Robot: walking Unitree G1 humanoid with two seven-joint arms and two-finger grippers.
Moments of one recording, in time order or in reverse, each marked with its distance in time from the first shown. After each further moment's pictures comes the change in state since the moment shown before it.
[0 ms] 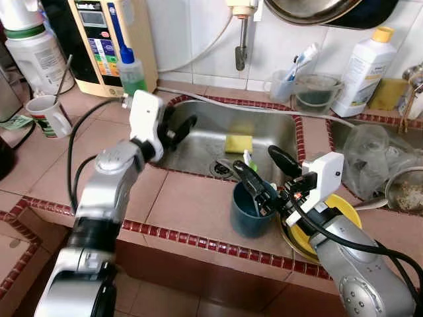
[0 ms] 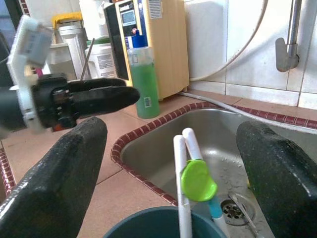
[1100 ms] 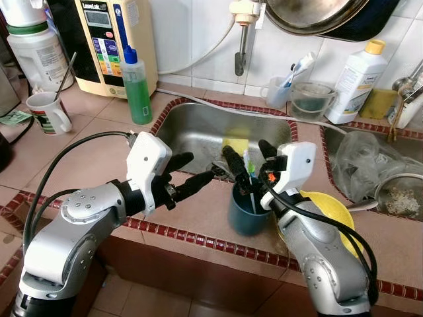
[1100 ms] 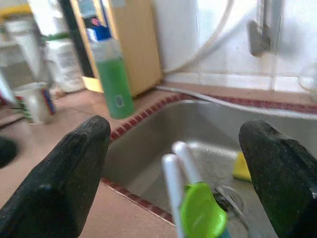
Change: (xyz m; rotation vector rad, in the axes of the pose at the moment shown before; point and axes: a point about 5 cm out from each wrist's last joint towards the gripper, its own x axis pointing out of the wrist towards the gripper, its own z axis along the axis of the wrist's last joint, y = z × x) left arm -0.074 -0.050 0.014 0.015 0.120 -0.369; right arm 0.046 0.008 -0.021 0.093 0.028 -0.194
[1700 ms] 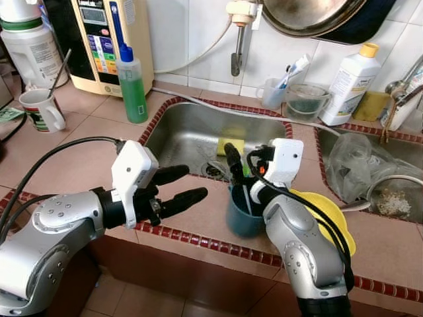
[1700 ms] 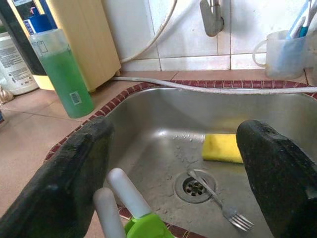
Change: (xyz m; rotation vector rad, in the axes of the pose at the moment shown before) left arm -0.018 -0.007 0.004 -0.012 0.018 -0.085; right arm 0.016 -0.001 -0.004 0.046 0.037 -0.171
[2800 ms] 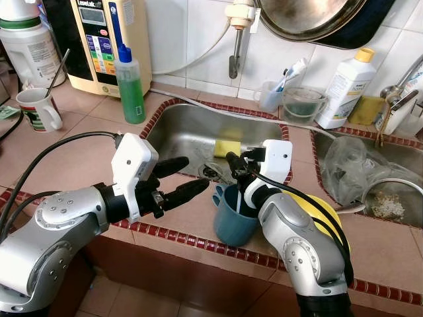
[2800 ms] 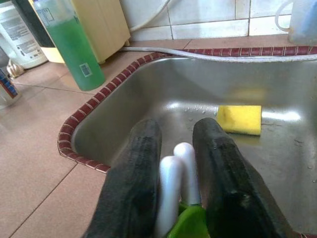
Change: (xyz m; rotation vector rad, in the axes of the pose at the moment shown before) left arm 0.004 0.003 0.007 -0.005 -0.038 0.062; right arm -0.001 0.011 -0.006 0.045 0.142 0.045
